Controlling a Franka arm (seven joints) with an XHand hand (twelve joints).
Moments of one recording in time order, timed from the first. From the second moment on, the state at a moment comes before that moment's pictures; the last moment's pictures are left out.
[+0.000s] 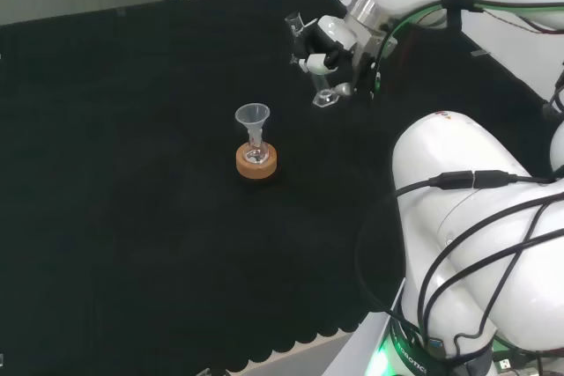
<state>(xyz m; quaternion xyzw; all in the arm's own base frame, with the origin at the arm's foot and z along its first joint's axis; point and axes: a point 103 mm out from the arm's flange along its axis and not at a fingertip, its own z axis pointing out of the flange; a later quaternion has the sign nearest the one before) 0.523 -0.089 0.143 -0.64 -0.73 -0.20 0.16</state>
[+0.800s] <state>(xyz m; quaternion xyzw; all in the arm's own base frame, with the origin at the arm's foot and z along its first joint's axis) 0.532 -0.084 0.111 -0.65 -0.69 -0.27 0.16</state>
